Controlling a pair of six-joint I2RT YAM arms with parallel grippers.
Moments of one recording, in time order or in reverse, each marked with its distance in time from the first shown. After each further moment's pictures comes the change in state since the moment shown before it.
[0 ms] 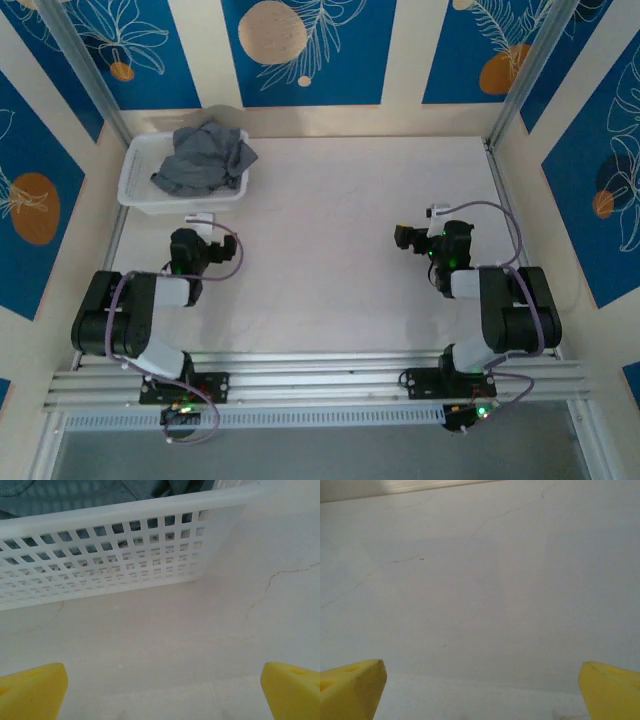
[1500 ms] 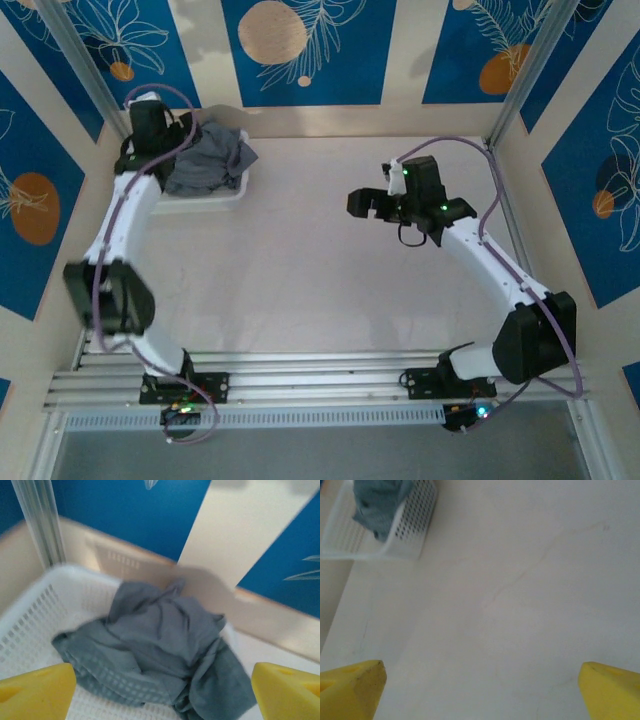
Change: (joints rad) left arm 0.091 0.229 1.288 -1.149 -0.126 -0.432; right arm 0.350 -0.144 0.746 -1.206 -0.124 0.321
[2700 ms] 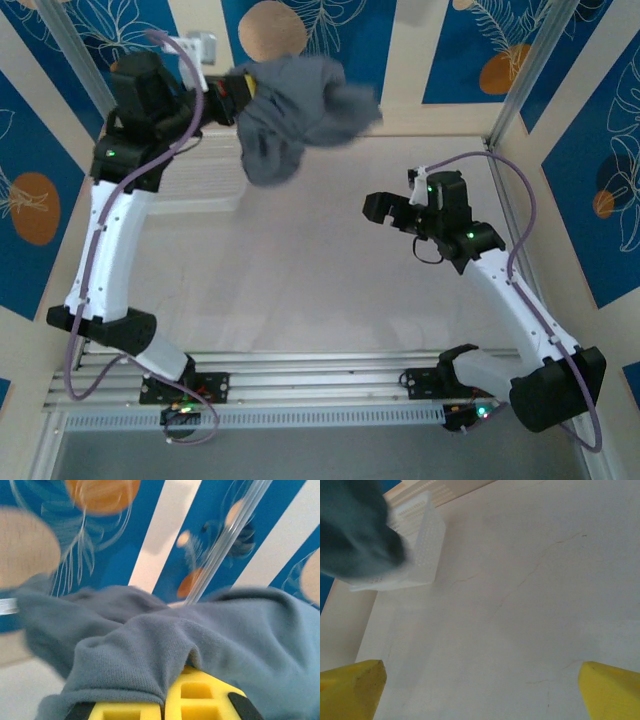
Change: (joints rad) left arm -0.338 -0.180 0.392 -0.242 0.538 0.035; right arm -0.040 -0.264 -0.123 0.015 0.045 0.145
